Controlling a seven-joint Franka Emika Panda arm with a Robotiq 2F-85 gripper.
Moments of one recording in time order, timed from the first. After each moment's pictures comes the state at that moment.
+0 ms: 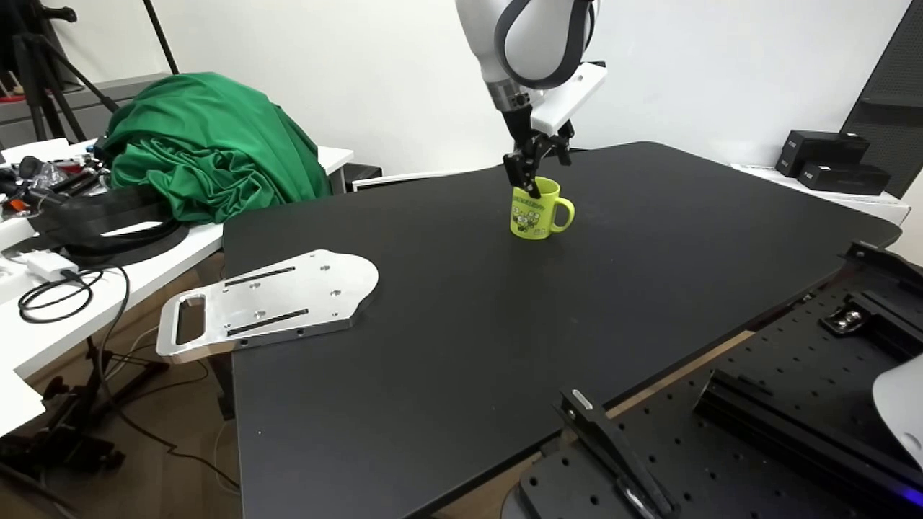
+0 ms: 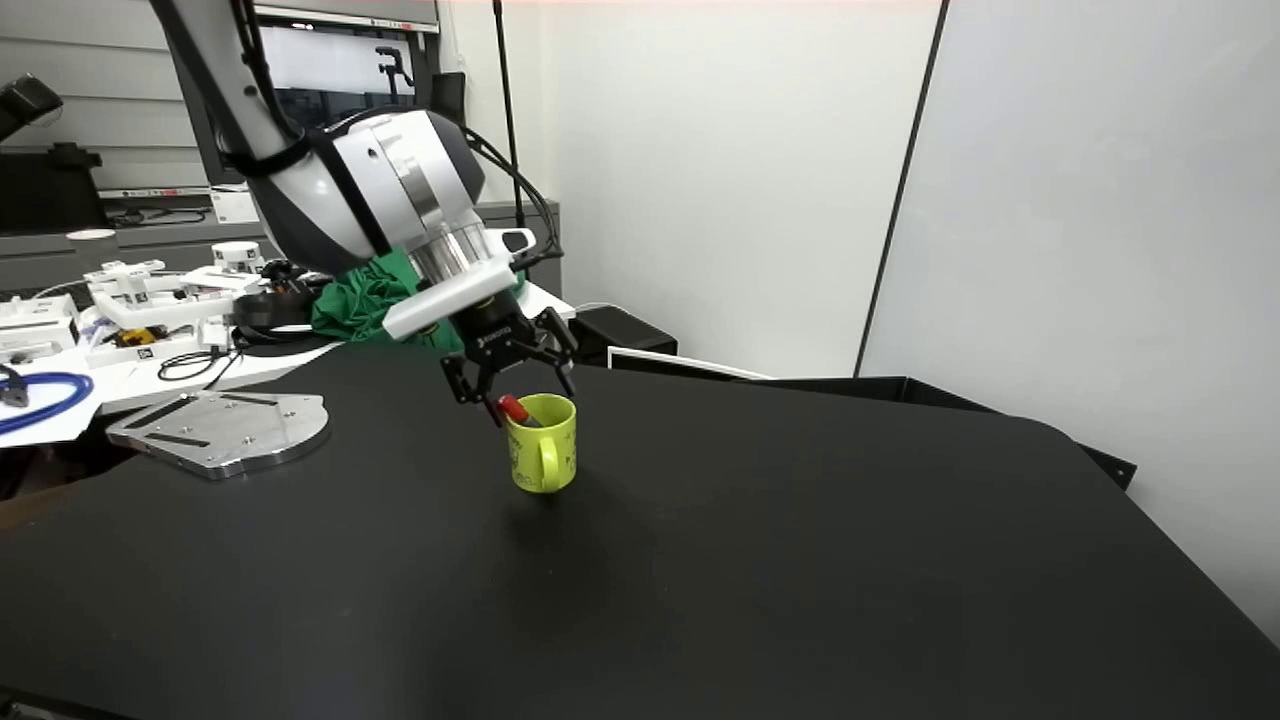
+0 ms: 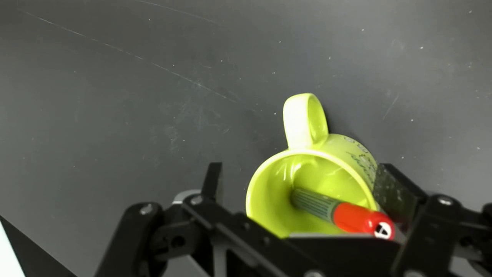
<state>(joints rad) 0.22 0.59 -0.17 -2.05 -0.63 2.45 0.39</state>
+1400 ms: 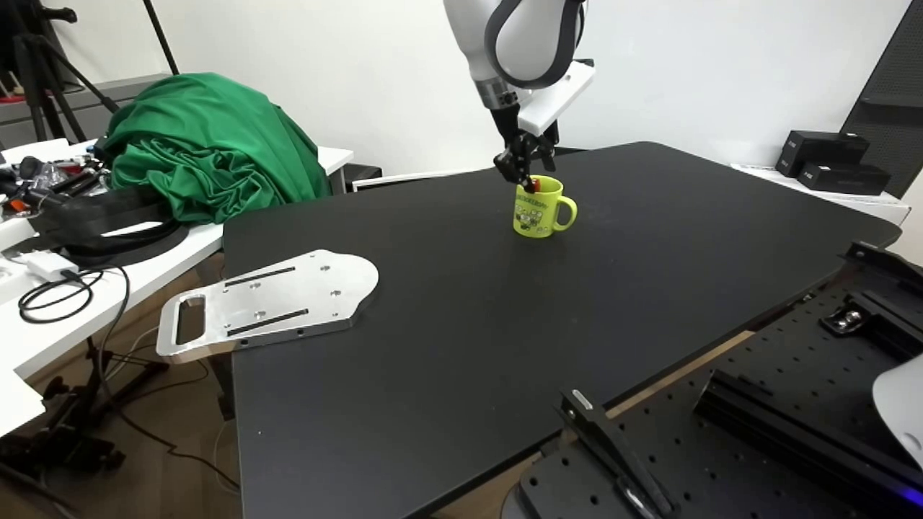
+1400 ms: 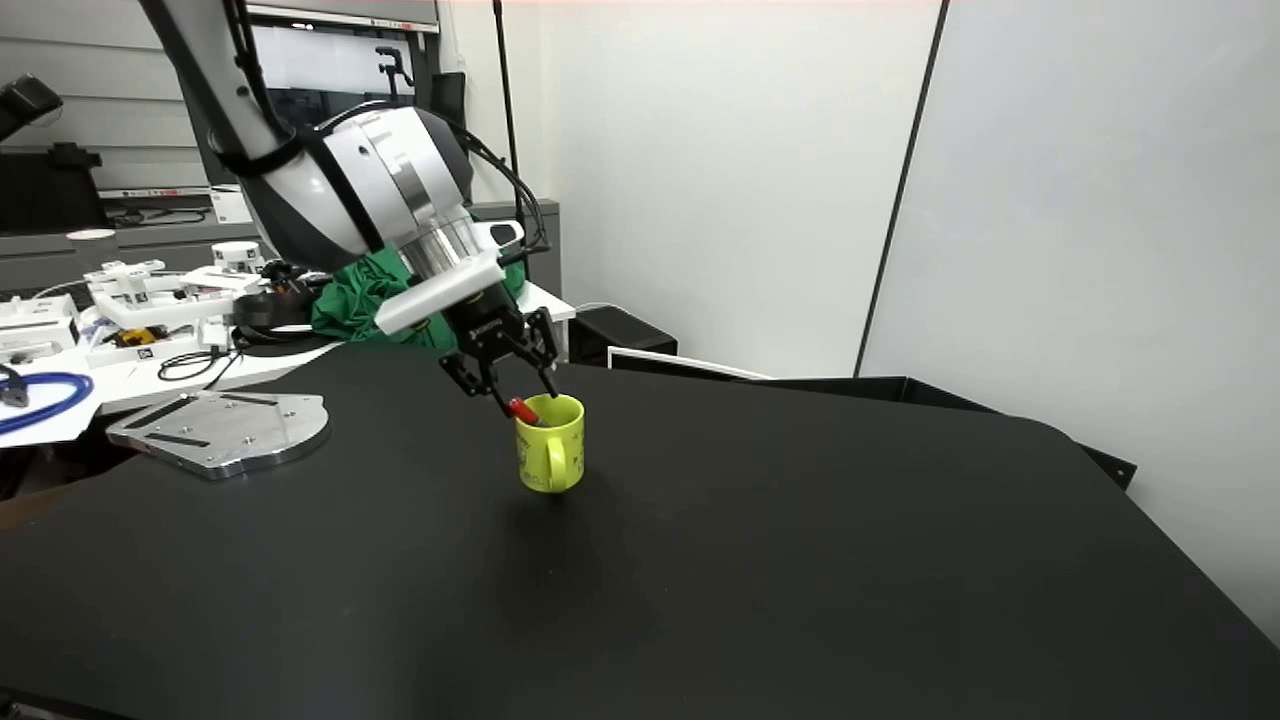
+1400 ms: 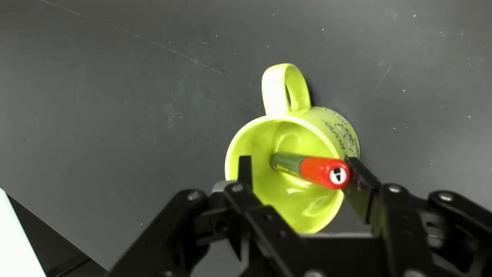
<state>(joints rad) 0.25 0.60 -0.17 -2.03 -0.65 2.47 0.43</state>
